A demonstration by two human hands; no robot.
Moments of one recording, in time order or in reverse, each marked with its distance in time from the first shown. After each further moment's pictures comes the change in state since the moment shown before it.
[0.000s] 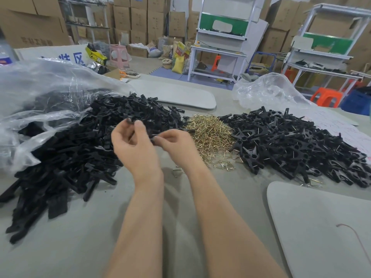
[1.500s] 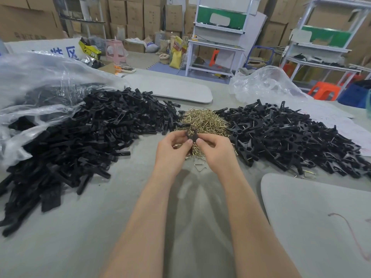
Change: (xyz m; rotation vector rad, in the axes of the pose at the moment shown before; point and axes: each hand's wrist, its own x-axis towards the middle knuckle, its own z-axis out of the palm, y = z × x) left_hand -0.029 -0.042 0.008 0.346 -0.743 -0.229; right_hand -0.036 0.034 -0.071 -0.087 0.241 -0.086
